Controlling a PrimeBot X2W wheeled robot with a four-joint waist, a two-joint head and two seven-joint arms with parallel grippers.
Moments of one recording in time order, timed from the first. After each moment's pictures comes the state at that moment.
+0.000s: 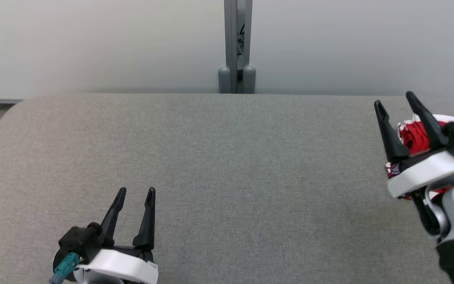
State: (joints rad) left arm -0.06 0.05 -0.14 0.26 -0.35 -0.09 -0.26; right arm -0.50 -0.35 0.31 0.43 0.40 0.13 -0.26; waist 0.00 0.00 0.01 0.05
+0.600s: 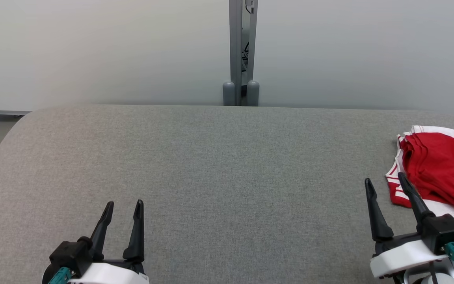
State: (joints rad) left arm 0.00 0.05 -0.09 0.24 -0.33 -0.07 -0.26; right arm -0.07 -0.05 0.01 0.19 0.03 0.13 -0.26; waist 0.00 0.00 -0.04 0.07
